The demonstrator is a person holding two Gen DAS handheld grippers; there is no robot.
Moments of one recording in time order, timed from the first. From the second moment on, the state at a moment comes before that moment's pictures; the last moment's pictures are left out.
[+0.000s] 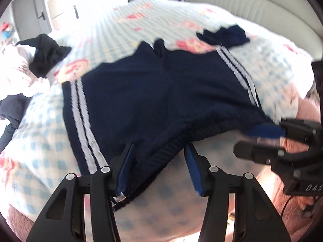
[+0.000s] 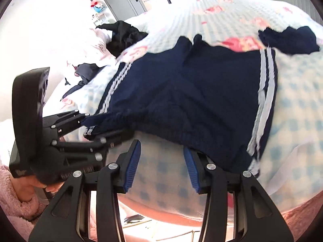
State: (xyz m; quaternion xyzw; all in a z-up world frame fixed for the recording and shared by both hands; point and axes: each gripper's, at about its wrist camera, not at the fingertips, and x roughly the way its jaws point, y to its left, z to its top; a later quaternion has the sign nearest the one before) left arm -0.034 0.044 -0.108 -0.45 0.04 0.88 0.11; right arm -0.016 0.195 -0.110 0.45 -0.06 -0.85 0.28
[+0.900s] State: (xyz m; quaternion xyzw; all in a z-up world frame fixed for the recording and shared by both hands) left arm -0.015 -0.021 -0.101 -0.41 -0.19 0.87 0.20; right arm -0.050 0.210 -0.116 0.50 -0.07 -0.83 0.22
